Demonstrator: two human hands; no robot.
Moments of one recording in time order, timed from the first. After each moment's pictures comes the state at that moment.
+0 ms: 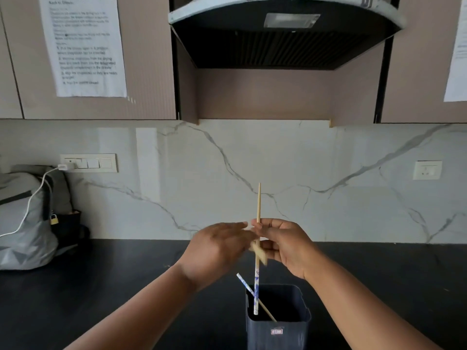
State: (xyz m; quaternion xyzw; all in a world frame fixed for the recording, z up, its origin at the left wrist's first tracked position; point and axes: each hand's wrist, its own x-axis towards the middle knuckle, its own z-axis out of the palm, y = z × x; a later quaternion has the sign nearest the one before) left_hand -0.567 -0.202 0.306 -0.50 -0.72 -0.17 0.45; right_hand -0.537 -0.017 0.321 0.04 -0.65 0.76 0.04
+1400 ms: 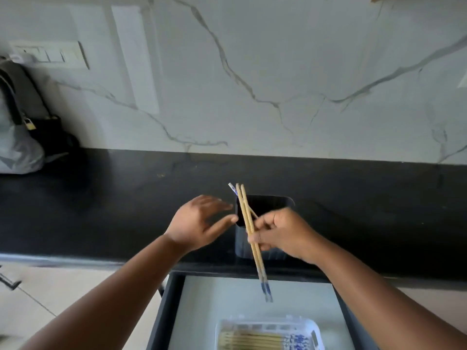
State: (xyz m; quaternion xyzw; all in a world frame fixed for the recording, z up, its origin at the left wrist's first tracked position) left_hand -0.574 -0.199 0.162 -0.36 -0.87 -0.27 0.19; right_hand -0.522 0.021 0.175 0.04 -0.82 0.56 -0.09
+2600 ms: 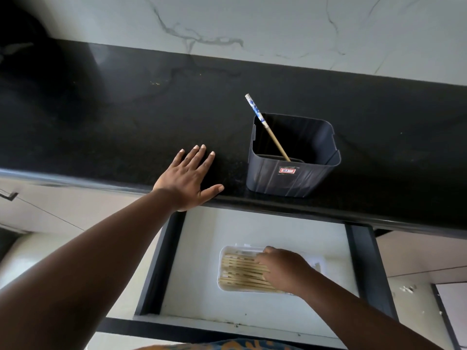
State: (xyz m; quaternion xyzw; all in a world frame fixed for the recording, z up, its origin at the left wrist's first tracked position) left_hand -0.614 -0.239 0.015 -0.24 -0.97 0.01 -0.01; right_hand -0.457 0.020 -0.049 0.14 -0.95 0.09 -0.28
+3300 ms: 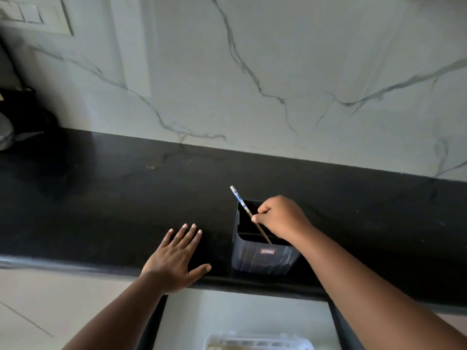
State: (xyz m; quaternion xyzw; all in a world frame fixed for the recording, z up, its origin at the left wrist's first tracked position) left_hand -0.616 -0.240 0.010 -0.24 -0.97 -0.02 0.01; right_hand -0.610 0.020 0.162 -0.07 -0.97 0.23 0.00
